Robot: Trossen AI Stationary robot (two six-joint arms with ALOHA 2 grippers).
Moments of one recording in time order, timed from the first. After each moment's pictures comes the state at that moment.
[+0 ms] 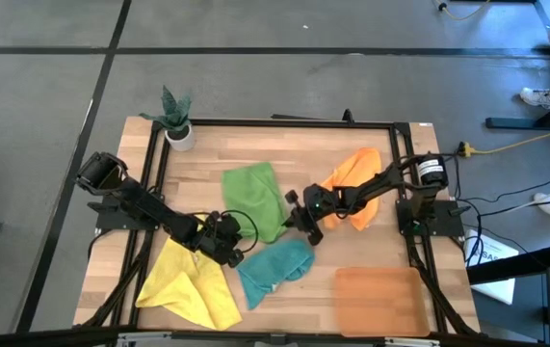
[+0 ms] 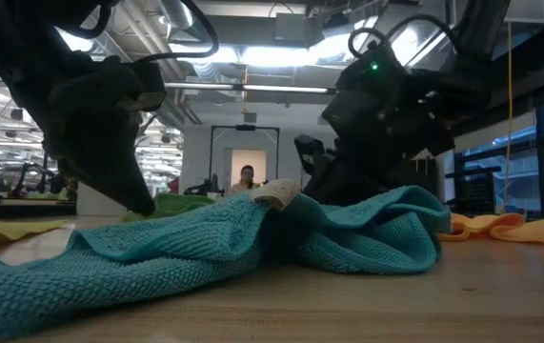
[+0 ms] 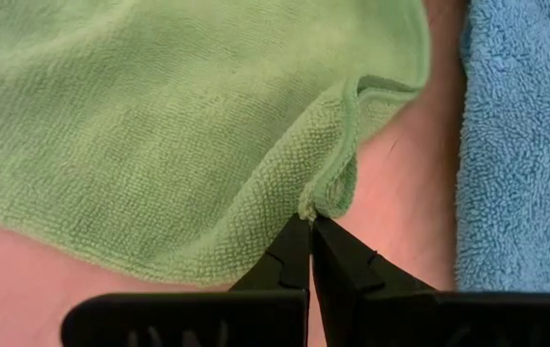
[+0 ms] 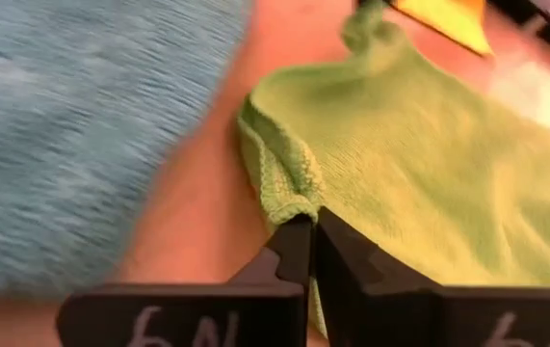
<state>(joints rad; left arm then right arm) -0.46 1.60 0.69 -0.14 -0.51 -1.00 -0.02 1.90 0.71 0.60 -0.26 -0.65</state>
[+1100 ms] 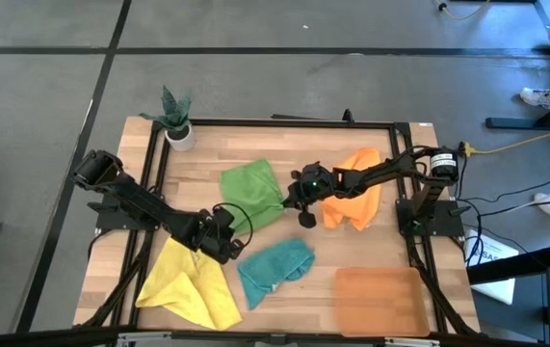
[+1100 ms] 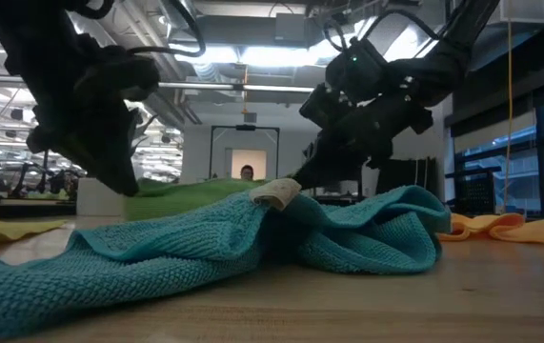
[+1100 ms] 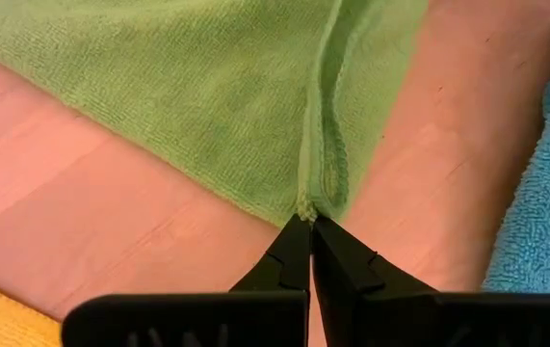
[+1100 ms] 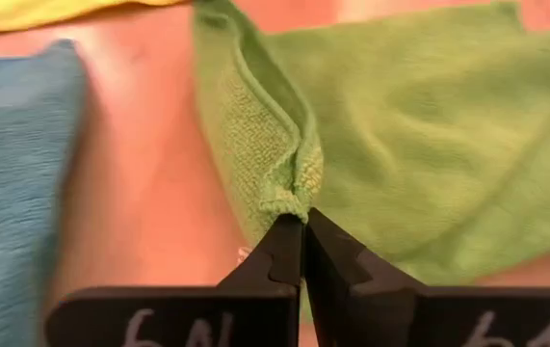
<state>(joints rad) -0.45 1.55 0.81 -0.50 -0.51 -1.32 -0.15 1.80 0.79 0.37 -0.25 -0.15</state>
